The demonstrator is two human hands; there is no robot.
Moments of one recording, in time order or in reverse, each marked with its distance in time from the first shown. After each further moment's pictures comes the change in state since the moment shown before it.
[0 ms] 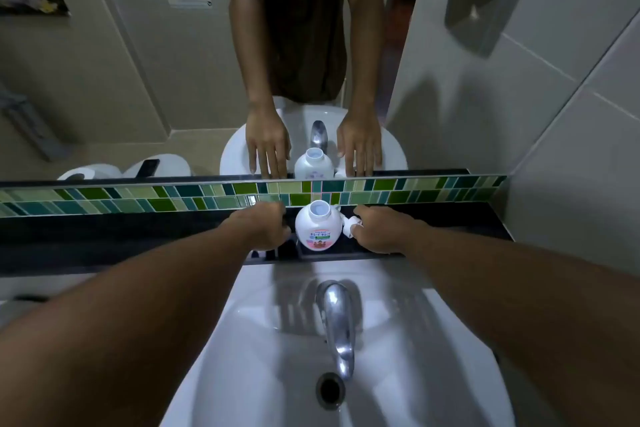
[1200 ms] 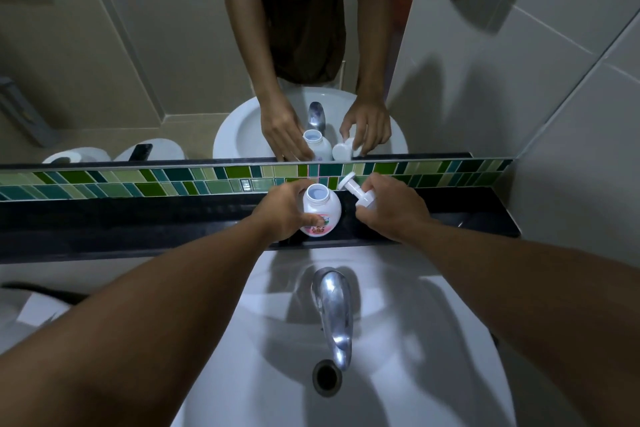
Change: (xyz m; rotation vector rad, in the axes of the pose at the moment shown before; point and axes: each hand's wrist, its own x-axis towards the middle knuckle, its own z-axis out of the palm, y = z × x) left_hand 0.015 0.031 0.026 -0.614 0.177 0.118; right_hand -0.001 0.022 0.009 0.132 0.427 -0.065
